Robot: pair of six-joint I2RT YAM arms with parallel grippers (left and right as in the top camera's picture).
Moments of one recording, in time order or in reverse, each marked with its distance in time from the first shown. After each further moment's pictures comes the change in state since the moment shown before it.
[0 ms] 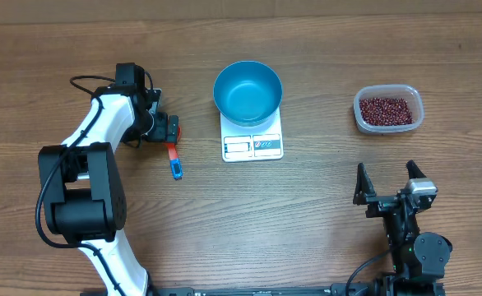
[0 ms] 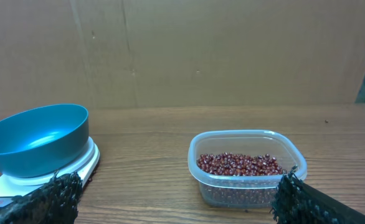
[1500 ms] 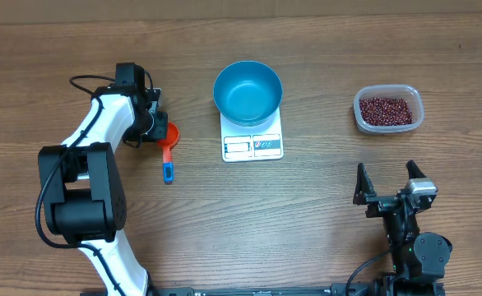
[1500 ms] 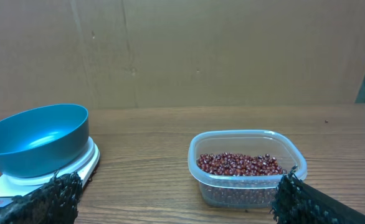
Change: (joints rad) left arm 0.000 0.000 -0.001 0.006 -0.006 -0.004; right arm 0.000 0.000 0.000 0.000 0.000 0.000
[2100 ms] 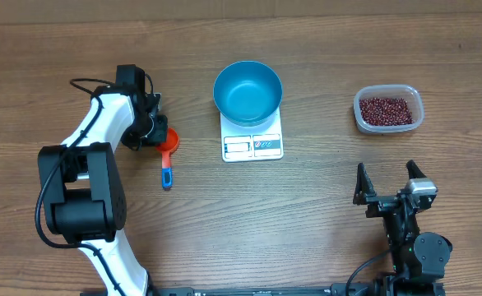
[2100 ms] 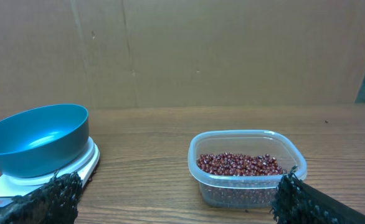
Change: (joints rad) left arm 0.000 0.000 0.018 -0.093 -0.001 -0.028; right arm 0.000 0.000 0.000 0.000 0.000 0.000
